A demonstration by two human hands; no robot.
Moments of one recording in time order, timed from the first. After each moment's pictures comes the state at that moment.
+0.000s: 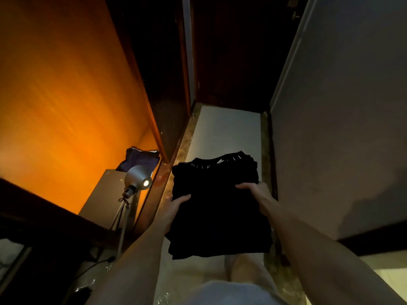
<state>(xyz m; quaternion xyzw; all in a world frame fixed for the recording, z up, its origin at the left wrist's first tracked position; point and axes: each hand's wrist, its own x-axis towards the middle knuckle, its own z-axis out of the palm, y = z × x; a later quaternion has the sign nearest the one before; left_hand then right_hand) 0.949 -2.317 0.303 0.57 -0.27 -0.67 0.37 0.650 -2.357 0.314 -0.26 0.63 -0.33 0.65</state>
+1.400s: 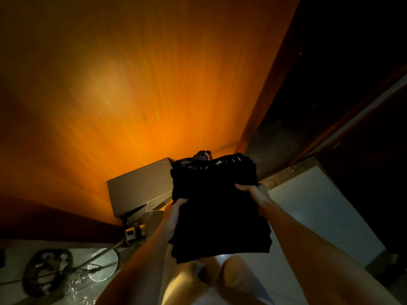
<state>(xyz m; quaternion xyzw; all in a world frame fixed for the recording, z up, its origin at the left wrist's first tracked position) 1.097 -2.643 0.241 0.62 0.12 -0.50 0.60 0.975 -2.919 0.294 -0.46 0.50 0.07 0.73</state>
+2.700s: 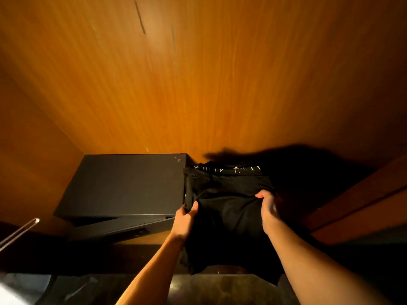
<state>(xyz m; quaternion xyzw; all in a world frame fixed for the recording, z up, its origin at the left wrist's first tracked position) 1.258 -2.813 -0.235 0.65 0.18 -0.25 0.69 1.266 -3.052 -0.257 -0.54 0.49 -0.05 0.68</state>
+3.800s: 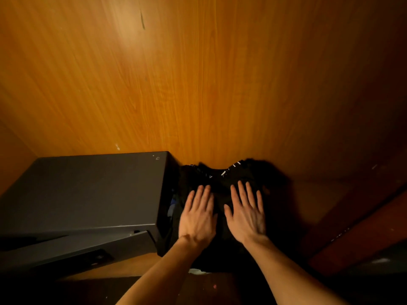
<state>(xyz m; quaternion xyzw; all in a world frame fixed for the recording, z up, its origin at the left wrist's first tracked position) 1.313 -2.889 -0.387 0.96 -0.27 0.00 -0.04 1.286 -3.041 -0.404 -0.99 0.10 -0.10 0.02</state>
